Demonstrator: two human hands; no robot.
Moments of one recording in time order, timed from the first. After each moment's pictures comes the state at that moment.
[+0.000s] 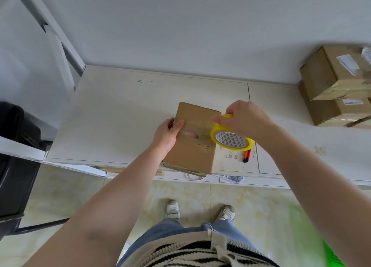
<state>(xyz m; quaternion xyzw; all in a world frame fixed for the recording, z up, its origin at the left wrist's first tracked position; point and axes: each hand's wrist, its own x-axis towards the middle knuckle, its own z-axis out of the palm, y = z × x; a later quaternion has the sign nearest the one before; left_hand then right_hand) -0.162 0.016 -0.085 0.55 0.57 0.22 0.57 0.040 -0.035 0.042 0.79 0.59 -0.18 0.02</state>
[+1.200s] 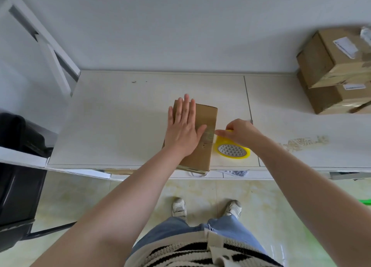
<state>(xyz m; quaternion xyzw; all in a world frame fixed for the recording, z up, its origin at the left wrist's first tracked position) -0.114 -0.003 -0.072 0.88 0.47 0.00 0.08 0.078 -0.056 -0.050 0.80 0.52 -0.32 0.01</state>
